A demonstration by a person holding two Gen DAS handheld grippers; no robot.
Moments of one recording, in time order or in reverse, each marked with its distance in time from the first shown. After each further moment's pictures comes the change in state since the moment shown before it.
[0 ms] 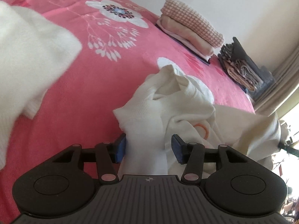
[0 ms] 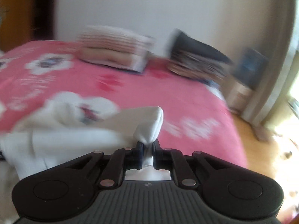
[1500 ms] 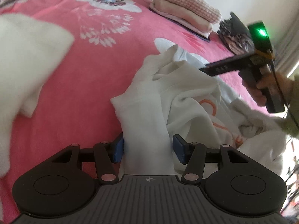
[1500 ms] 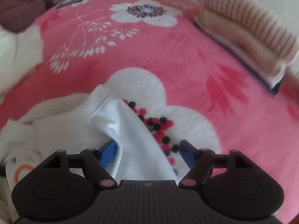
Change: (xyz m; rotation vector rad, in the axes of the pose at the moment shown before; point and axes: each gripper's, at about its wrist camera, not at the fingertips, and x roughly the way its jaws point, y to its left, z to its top) left arm 0.010 -0.013 -0.012 0.158 0.086 0.071; right arm 0.189 0.152 0.088 -0.564 0.208 0.650
